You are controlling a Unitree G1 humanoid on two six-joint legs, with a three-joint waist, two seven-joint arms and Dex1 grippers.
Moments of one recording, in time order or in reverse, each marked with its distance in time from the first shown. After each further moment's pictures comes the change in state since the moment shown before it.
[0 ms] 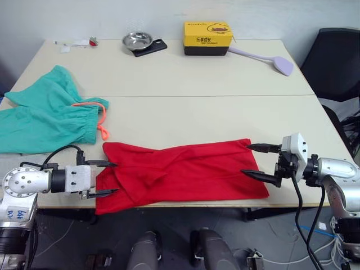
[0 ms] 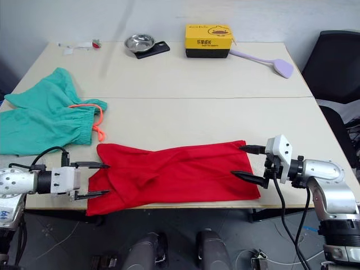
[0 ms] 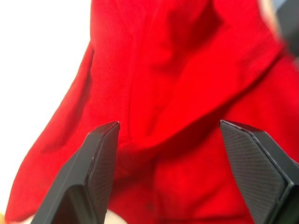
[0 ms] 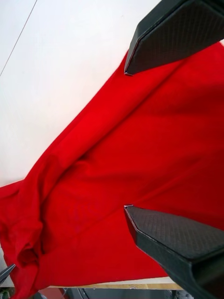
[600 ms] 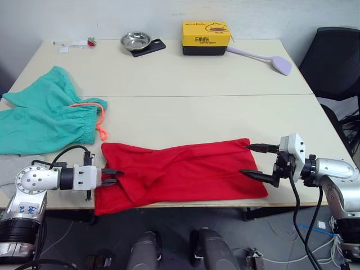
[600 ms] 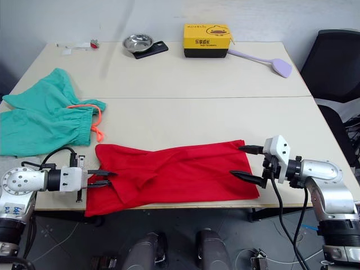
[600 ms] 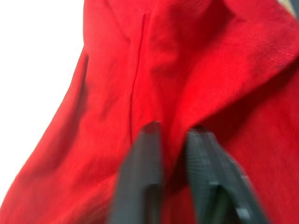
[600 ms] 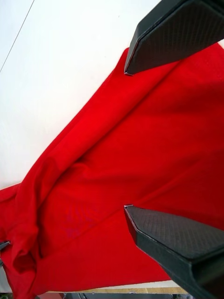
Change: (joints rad) left arm -0.055 -0.001 -0.049 0.161 -0.053 -0.102 -0.014; right arm 0.006 0.000 0.015 -0.015 0.001 0.002 -0.031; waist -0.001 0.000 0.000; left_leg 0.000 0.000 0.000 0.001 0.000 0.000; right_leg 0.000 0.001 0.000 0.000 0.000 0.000
